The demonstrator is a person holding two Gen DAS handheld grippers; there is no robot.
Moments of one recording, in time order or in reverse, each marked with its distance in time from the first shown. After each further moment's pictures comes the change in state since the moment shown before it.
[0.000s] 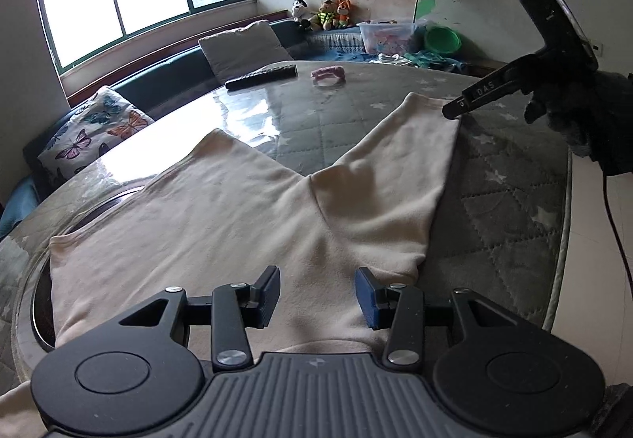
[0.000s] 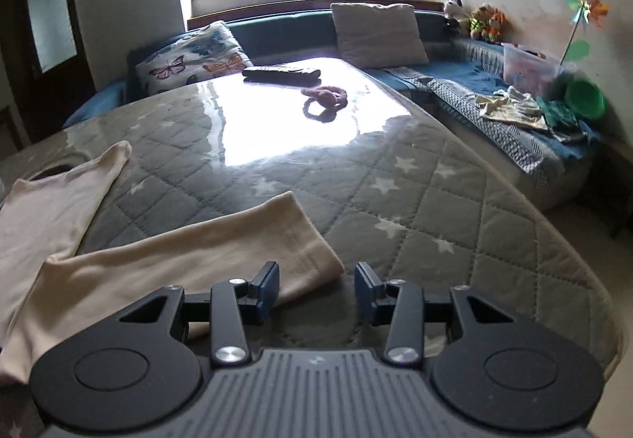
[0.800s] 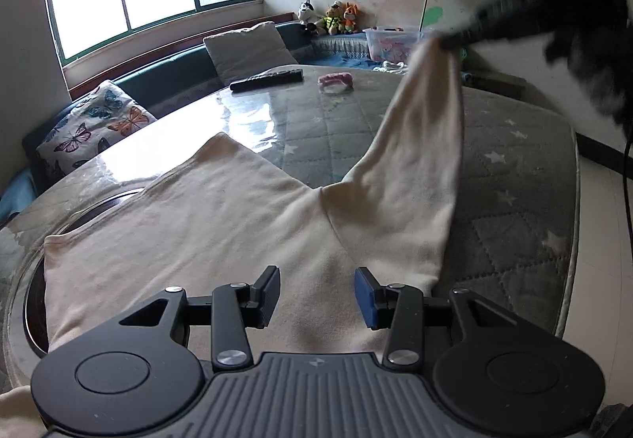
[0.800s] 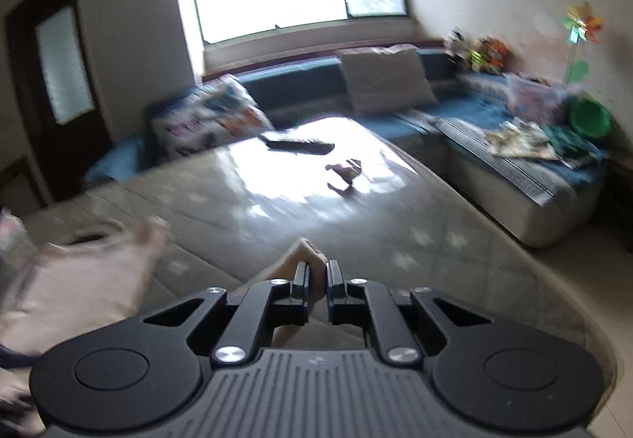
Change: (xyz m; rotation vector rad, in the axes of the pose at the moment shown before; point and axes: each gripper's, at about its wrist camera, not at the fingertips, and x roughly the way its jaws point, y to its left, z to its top) left arm 0.006 0.011 0.010 -0.046 -0.019 -0.013; right arm -0.058 0.021 0.042 0.035 -0.165 0.114
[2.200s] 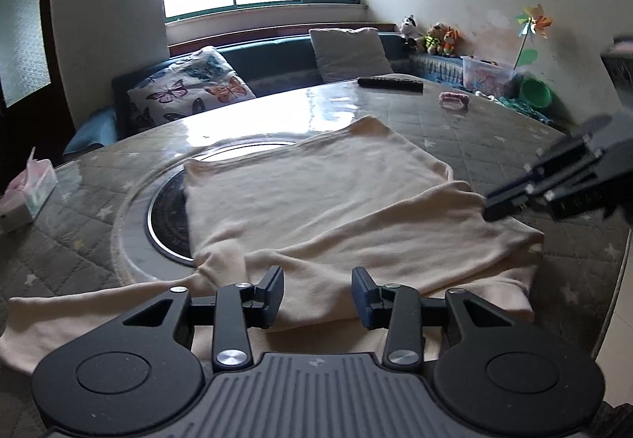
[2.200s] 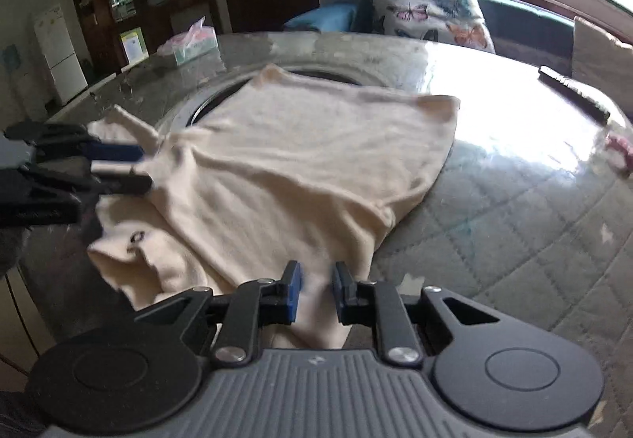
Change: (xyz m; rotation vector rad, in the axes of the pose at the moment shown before) left arm -0.068 0.086 -0.048 -0.237 -0.014 0.183; right arm 0.037 0.172 -0.069 -0.468 0.341 0.421
